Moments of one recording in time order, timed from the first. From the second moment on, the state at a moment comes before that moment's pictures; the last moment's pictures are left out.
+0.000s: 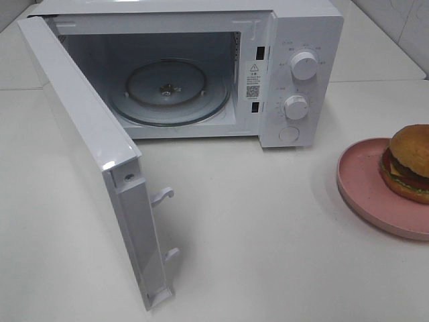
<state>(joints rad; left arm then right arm) -0.28 0.00 -0.50 -0.08 1.06 0.04 0.01 0.36 -0.56 0.01 1.16 -0.01</state>
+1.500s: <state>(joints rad) -0.28 0.38 -0.52 -0.09 0.61 0.08 0.01 0.00 -0.50 0.05 1.02 -0.04</state>
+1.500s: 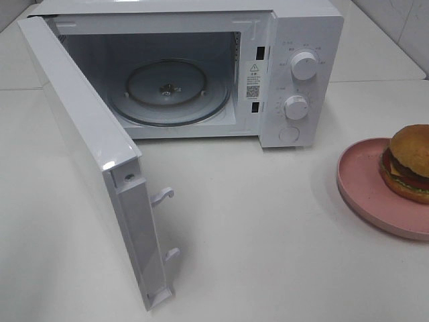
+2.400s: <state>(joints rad) -0.35 1.19 -0.52 -0.25 -0.03 0.29 0.01 0.00 -0.50 0.05 1.02 -0.04</state>
